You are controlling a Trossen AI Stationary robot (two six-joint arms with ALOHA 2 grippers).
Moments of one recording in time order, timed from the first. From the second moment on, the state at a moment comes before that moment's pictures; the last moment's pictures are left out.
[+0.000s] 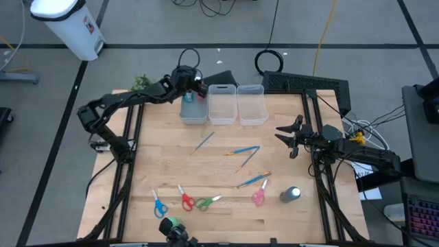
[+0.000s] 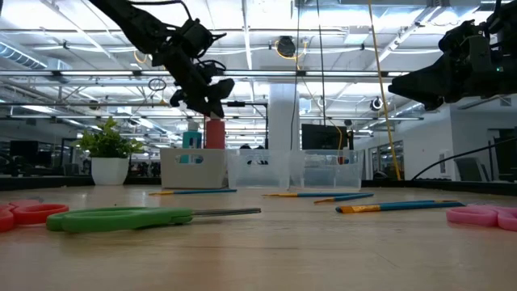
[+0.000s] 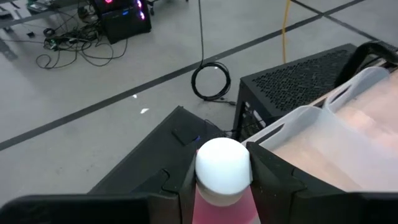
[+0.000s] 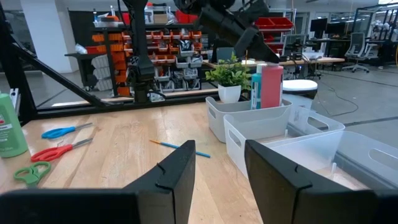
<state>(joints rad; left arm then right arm) 0.64 1.60 1.10 -0.04 -0.31 -0.18 -0.25 0.02 0.02 0.04 0.00 0.03</state>
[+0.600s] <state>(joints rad) 0.64 1.62 1.10 -0.03 -0.34 -0.21 -0.25 0.02 0.02 0.04 0.00 0.03</state>
